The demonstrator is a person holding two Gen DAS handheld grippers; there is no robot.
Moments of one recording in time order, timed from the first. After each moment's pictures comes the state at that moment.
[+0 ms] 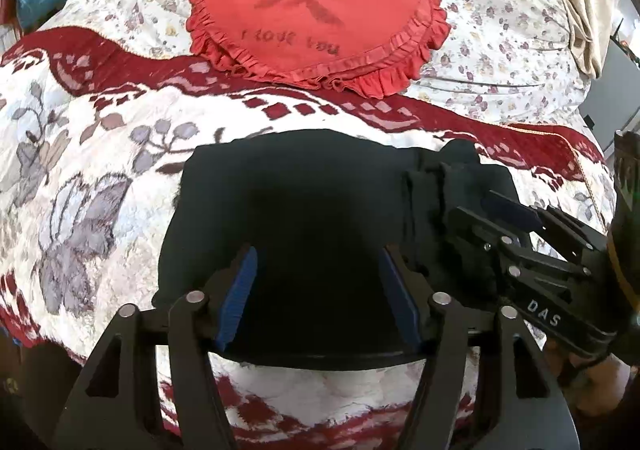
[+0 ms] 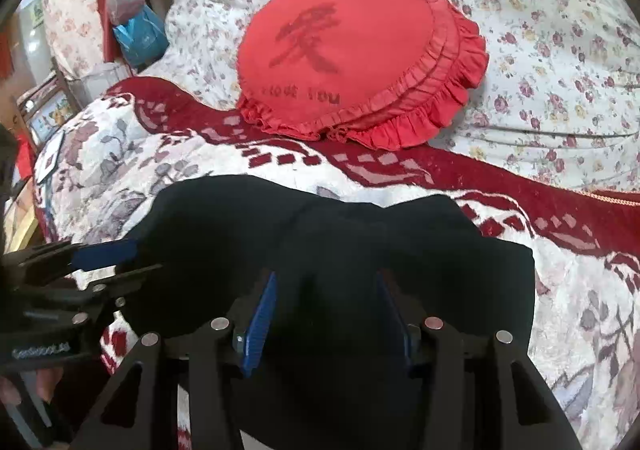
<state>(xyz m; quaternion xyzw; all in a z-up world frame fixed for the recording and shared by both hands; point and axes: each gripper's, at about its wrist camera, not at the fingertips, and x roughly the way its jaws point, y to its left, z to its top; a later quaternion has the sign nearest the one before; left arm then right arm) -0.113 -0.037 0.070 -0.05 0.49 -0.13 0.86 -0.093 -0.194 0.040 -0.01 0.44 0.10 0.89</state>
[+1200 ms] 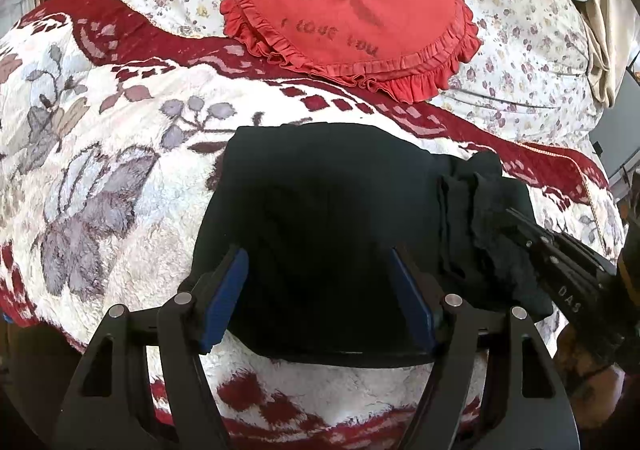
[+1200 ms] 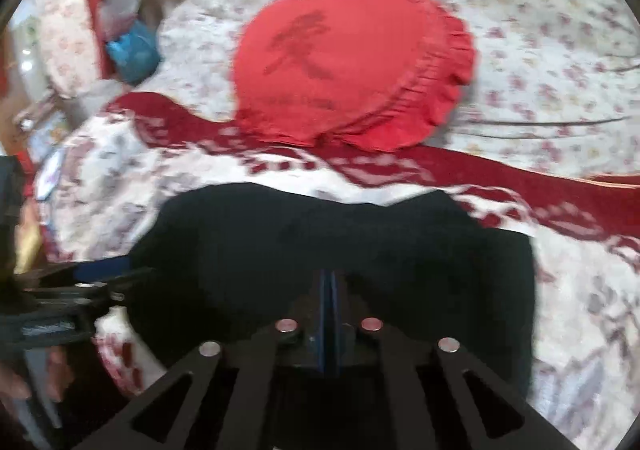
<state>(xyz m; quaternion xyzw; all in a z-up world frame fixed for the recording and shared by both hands) -0.113 -0.009 0.059 -0.09 0.49 -0.11 0.86 -0.101 -0.196 0.039 0.01 0.42 0.08 0.90</state>
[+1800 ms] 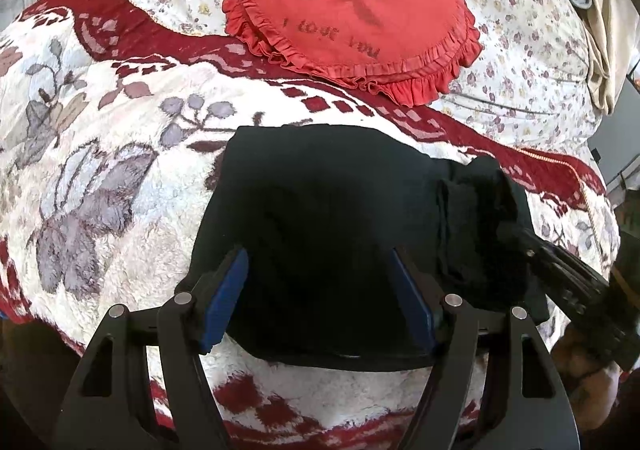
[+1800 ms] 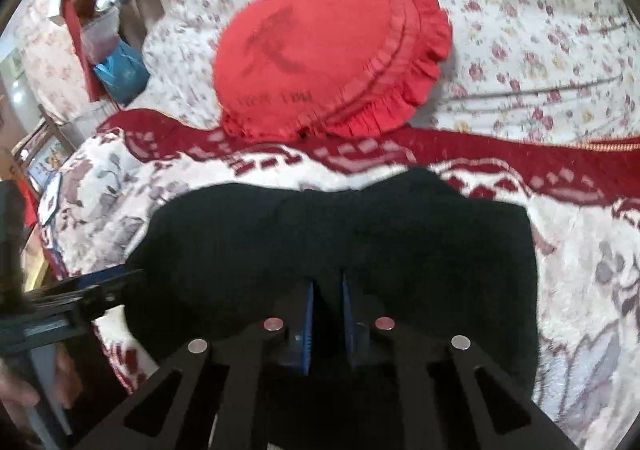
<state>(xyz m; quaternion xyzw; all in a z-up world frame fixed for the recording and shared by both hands) -0.112 -0.006 0.059 -0.10 0.49 -0.11 0.86 -0.105 -0.218 0.036 0.07 0.42 0.09 0.90</state>
